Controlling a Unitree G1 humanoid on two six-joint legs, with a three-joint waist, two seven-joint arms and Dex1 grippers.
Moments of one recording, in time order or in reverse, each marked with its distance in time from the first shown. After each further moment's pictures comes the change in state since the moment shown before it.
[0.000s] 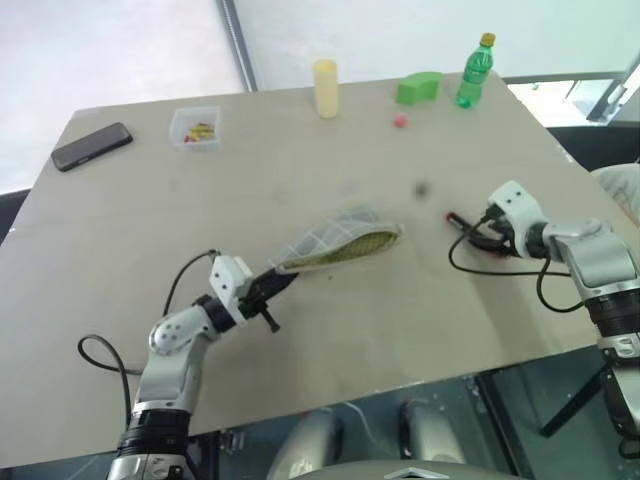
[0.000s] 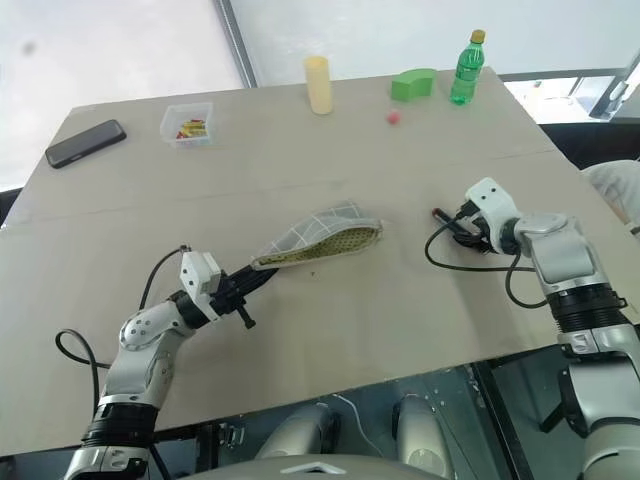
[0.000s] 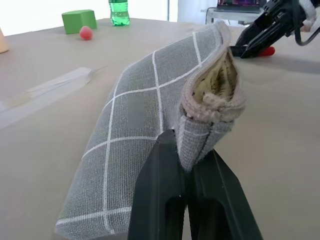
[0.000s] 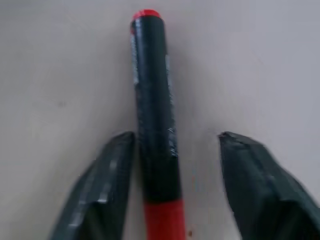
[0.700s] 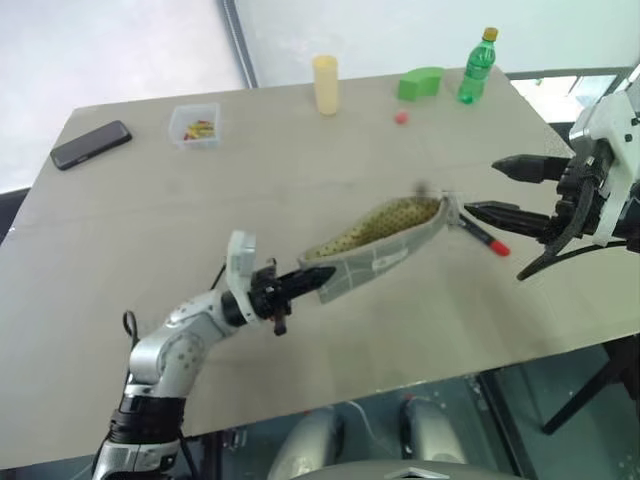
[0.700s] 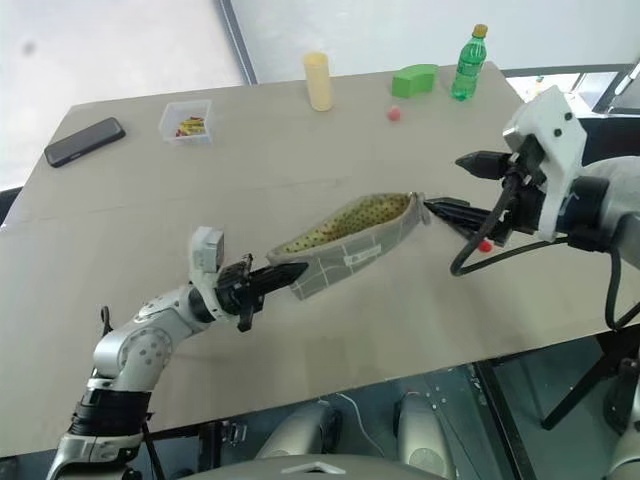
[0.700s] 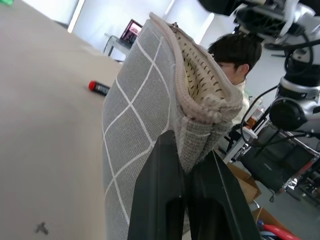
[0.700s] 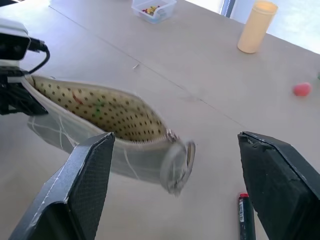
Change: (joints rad) left arm -0.077 0.059 -0.066 -0.187 -0.407 0.606 -0.100; right arm -0.010 -0.161 -0.486 -0.881 0.743 0.583 -0.020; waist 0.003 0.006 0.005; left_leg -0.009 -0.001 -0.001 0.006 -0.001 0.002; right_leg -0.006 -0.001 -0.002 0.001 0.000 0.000
